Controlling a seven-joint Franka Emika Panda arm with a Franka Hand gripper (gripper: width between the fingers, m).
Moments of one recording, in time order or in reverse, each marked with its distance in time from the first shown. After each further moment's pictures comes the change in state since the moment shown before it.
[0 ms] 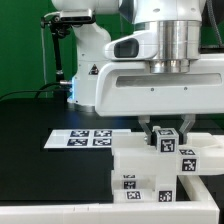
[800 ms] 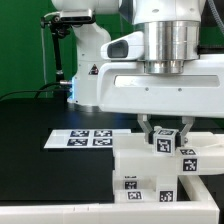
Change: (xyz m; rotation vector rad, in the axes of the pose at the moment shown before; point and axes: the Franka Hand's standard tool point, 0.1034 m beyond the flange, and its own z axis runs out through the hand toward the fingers) arm -0.001 -0.002 0.001 0.010 0.002 0.590
